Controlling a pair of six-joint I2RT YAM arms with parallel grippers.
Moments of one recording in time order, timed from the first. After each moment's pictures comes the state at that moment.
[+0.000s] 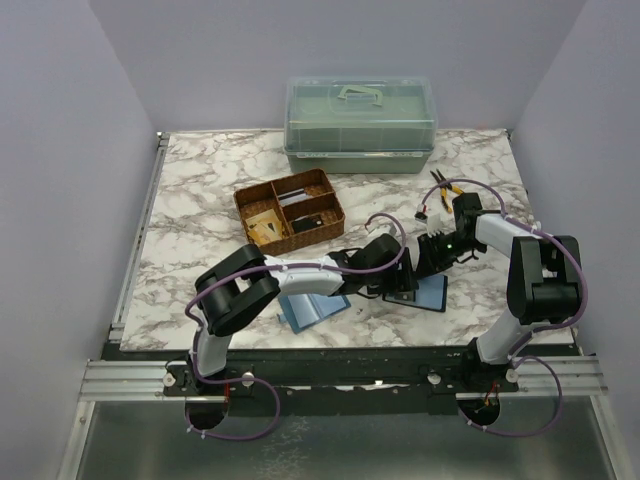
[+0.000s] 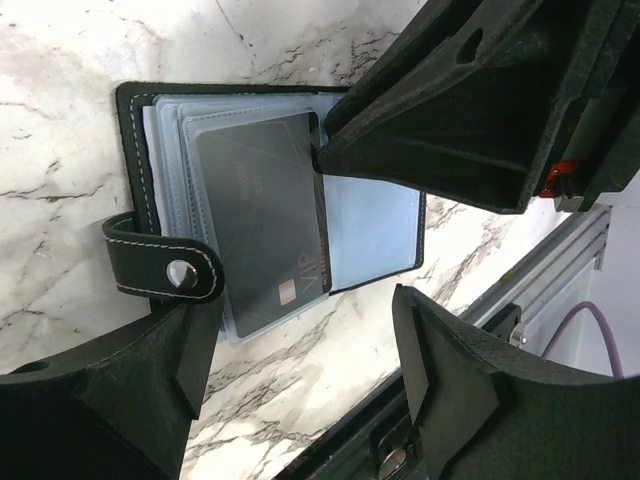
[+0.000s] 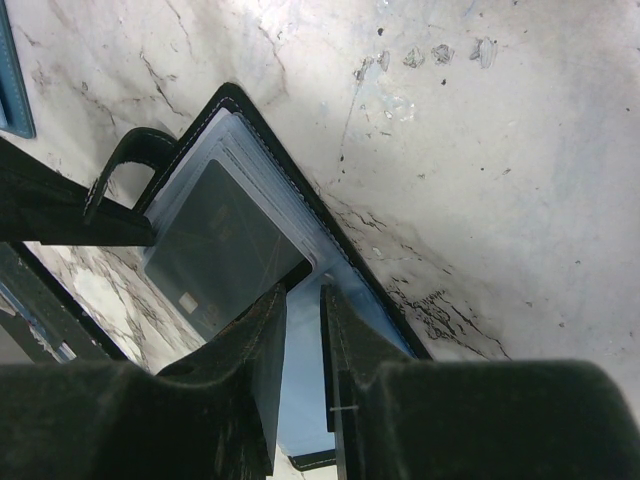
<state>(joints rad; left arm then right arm) -1.08 1.93 1.19 0.04 0.01 -1.04 0.01 1.68 0.92 -0.68 -0.64 -0.48</state>
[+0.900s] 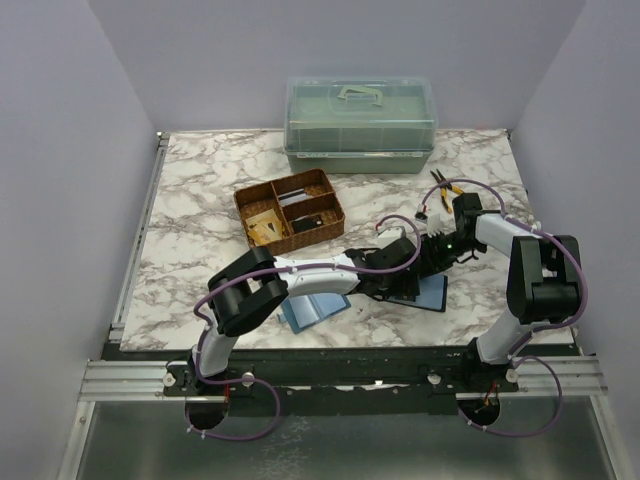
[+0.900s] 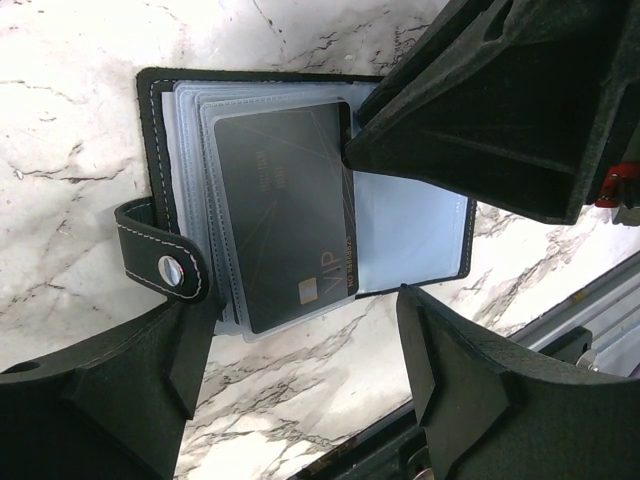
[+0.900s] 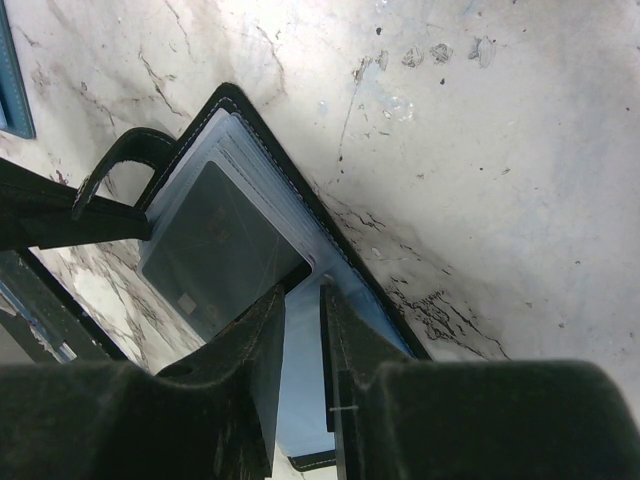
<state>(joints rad) -1.13 2.00 1.38 -0.25 -0.12 -1.00 0.01 1.68 0.92 -0.68 -0.64 -0.48</state>
